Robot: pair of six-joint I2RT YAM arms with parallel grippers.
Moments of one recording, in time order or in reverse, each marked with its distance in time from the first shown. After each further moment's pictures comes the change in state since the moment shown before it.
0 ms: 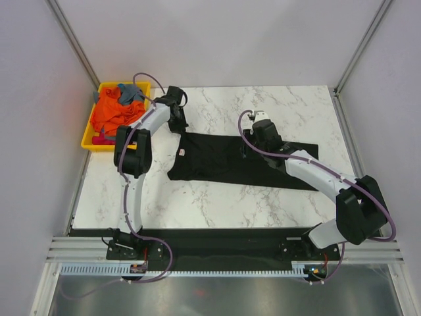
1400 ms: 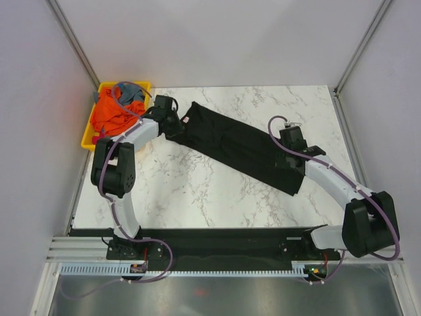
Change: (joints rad) left arm 0.006 -0.389 -0.486 0.406 0.024 -0.124; right arm -0.222 -0.145 -0.111 -0.281 0.148 0.027
